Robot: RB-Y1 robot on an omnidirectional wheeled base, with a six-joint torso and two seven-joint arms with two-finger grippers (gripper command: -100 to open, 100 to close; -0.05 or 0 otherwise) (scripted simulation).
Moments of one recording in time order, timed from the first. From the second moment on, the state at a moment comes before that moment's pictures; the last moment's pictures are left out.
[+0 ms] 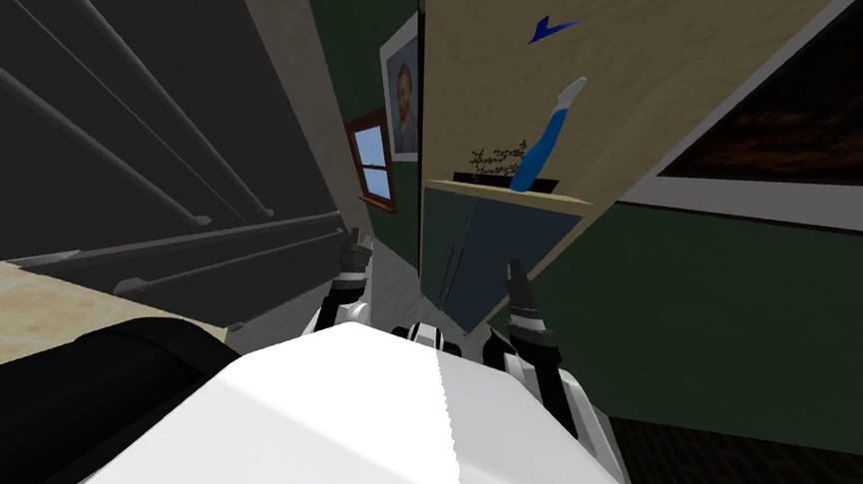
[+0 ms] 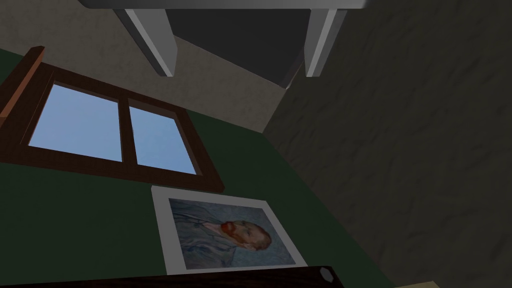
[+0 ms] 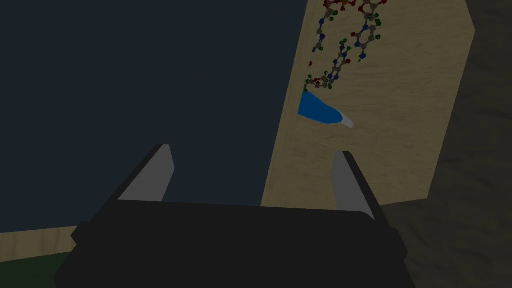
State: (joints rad) left arm 0.51 -0.04 0.04 -2.26 0.04 -0.47 -0.05; right arm 0.52 -0.19 0.04 -2.32 0.22 -0.36 0.12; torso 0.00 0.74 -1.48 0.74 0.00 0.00
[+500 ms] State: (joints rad) left arm 0.51 -0.04 0.04 -2.26 0.04 -0.47 -0.05; right arm 0.52 -0.23 0.02 -2.30 0.35 -0.34 0.24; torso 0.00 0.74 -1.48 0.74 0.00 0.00
